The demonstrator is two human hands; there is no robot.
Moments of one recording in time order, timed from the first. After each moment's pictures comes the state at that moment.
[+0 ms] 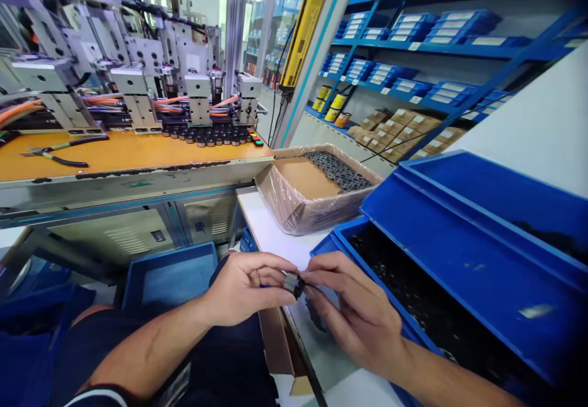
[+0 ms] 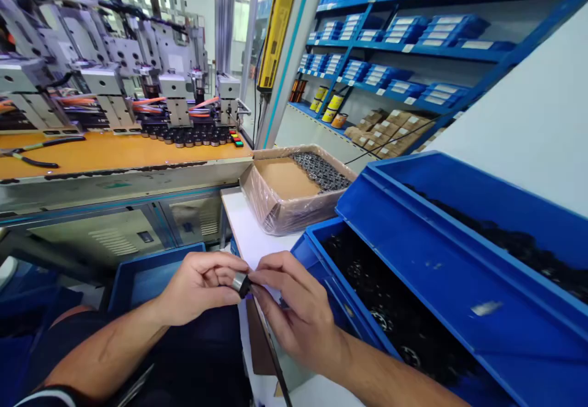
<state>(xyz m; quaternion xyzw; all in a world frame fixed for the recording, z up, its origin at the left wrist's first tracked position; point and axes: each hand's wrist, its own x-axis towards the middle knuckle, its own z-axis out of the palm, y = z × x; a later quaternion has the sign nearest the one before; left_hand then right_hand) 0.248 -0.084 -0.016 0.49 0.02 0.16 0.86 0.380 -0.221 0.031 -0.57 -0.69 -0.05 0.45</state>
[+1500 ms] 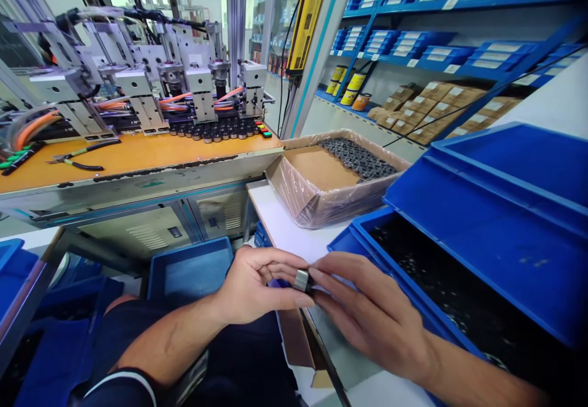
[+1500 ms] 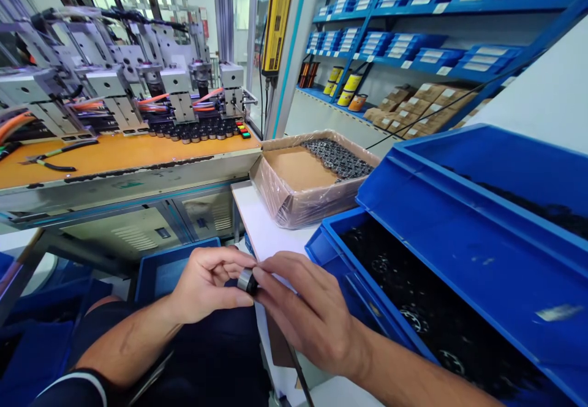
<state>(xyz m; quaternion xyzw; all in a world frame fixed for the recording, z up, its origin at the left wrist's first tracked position) 0.251 -0.087 -0.017 0.52 0.06 0.21 0.82 0.389 -0.222 0.018 -0.53 -0.74 -0.19 0.36</state>
